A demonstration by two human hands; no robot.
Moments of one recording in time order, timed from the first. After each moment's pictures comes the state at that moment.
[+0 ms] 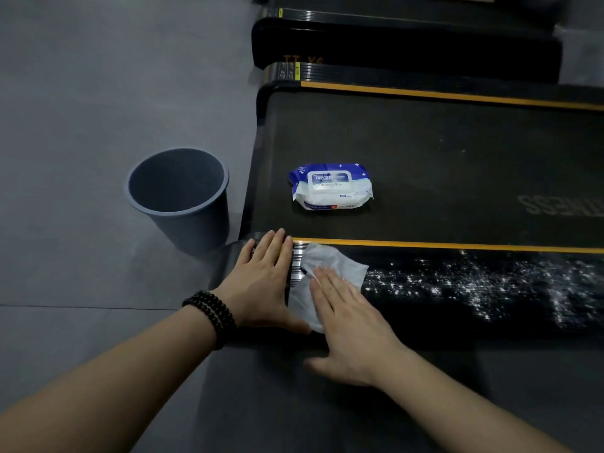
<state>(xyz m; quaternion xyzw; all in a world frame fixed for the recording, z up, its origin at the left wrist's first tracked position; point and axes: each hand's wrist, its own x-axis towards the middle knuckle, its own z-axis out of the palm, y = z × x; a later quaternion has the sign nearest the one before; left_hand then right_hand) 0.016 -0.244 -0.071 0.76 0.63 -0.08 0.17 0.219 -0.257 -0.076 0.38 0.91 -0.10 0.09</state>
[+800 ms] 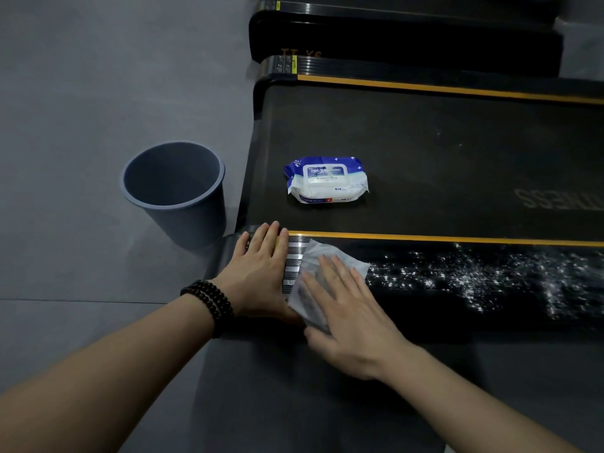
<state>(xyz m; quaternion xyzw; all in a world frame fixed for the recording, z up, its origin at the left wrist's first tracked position) 0.023 -0.241 -0.069 0.74 0.64 -0.09 0.18 0.231 -0.259 -0.062 0.39 0.90 -0.16 0.05</state>
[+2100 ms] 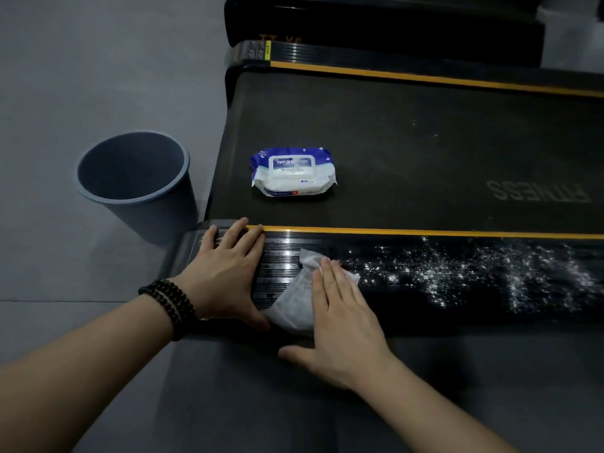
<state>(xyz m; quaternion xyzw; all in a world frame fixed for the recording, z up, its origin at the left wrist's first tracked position) 0.045 -0.232 -0.071 0.77 0.61 -0.16 0.11 0.272 -0.259 -0.080 0.49 0.86 -0.10 0.10</state>
